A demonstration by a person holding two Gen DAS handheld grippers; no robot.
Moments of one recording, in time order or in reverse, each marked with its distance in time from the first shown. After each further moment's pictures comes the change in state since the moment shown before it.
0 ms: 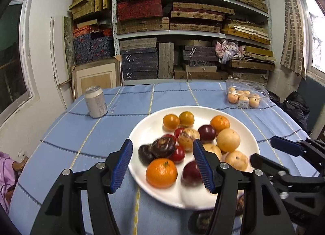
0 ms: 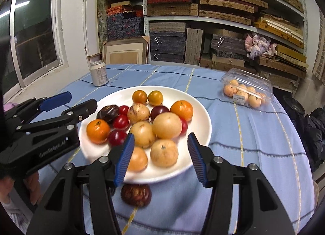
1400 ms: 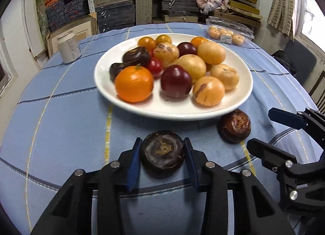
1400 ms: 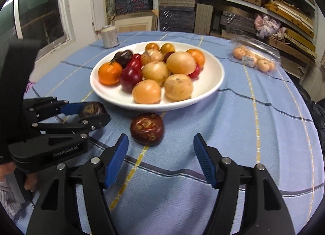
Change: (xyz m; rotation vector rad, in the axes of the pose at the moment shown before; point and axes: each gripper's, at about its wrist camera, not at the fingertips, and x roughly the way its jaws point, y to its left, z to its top) left arm 0.019 -0.005 -0.075 0.077 0.342 -0.126; right arm 0.009 0.017 -0.058 -0.046 0.198 0.062
